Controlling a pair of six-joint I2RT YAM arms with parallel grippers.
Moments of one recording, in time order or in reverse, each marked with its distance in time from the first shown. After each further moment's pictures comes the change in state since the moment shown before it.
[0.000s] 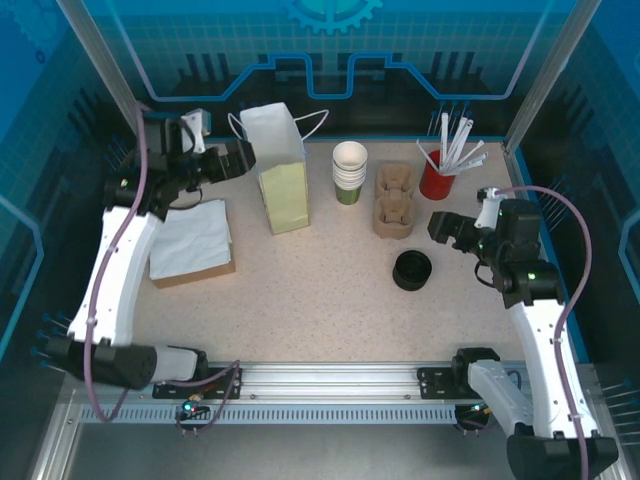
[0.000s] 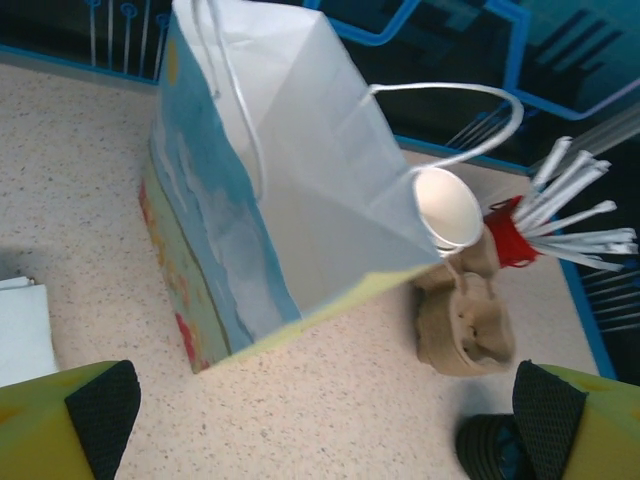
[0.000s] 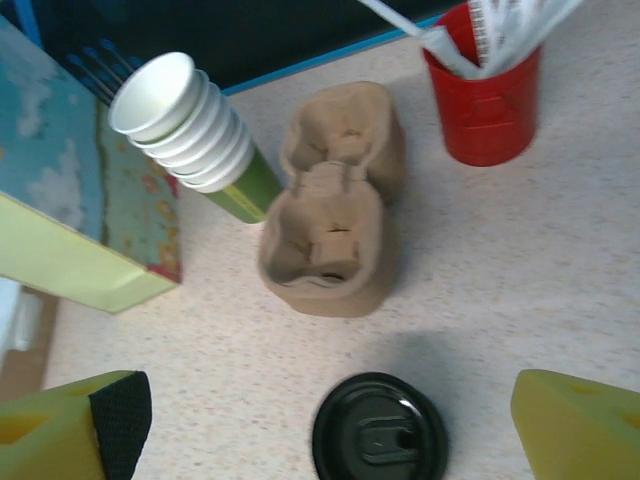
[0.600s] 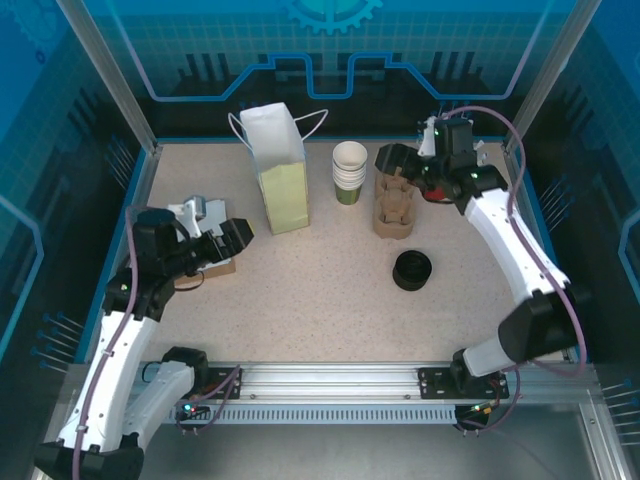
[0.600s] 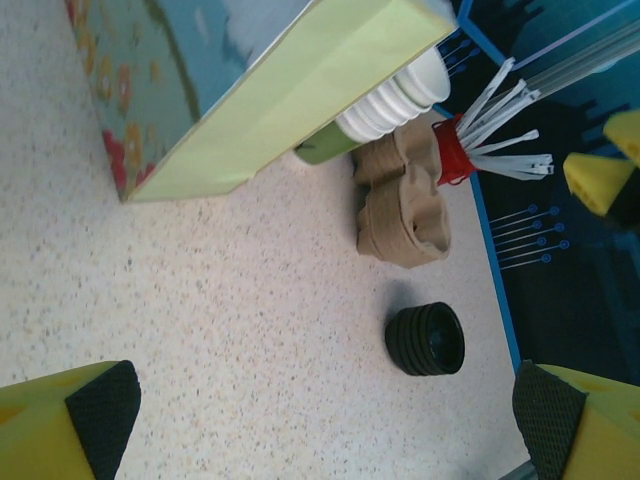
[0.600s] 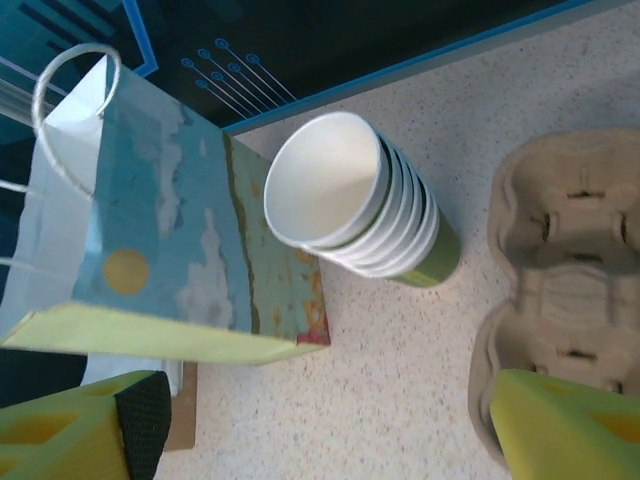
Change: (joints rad) left arm 0.000 -0.539 -0.706 0.191 0.164 -0.238; right arm 0.223 0.678 0.522 0.112 -0.040 0.208
